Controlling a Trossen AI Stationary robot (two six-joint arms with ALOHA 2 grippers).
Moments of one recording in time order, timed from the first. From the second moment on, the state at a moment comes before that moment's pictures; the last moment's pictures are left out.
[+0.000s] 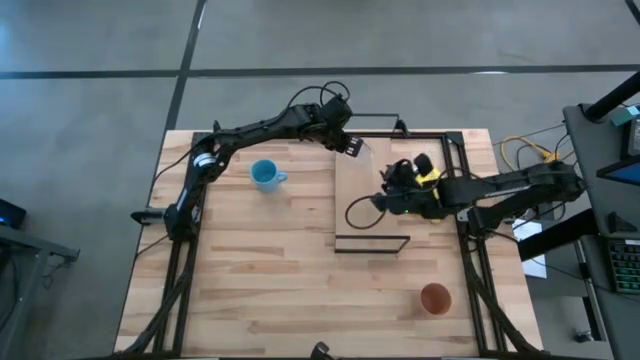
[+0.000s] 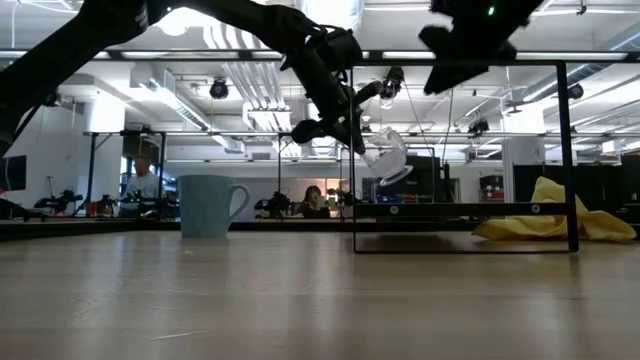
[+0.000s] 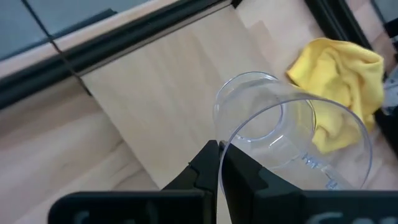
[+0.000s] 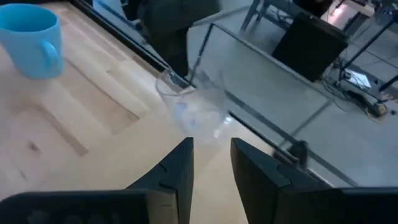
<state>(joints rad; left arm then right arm) 0.45 2.15 2.07 -0.80 0.05 -0.59 0.11 1.24 0.93 -0.56 0.94 0.47</state>
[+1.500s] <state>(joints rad) 0.46 2.15 2.07 -0.69 0.20 -0.67 -0.01 1.26 0.68 0.04 0.93 0.09</state>
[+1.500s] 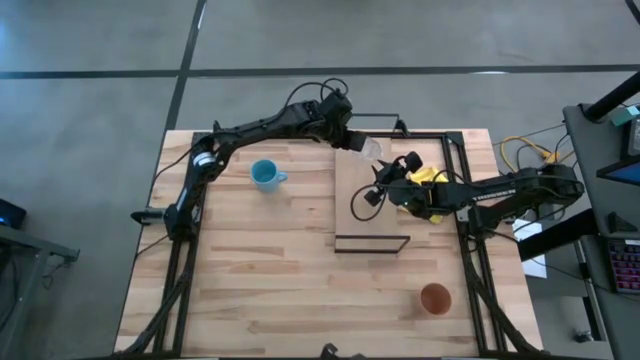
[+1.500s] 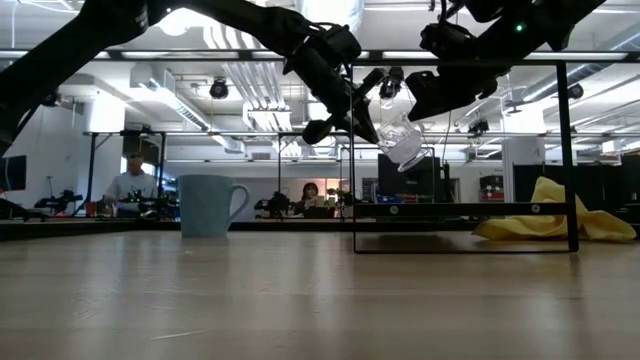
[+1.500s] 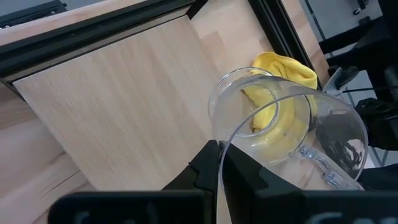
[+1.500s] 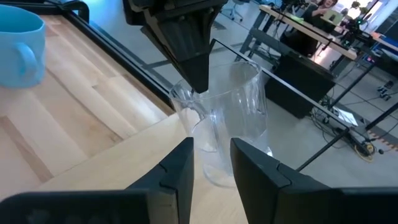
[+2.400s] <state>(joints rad) 0.47 2.15 2.07 -0.69 0.23 -0.67 -0.05 1.26 0.68 0.04 0.88 0.05</state>
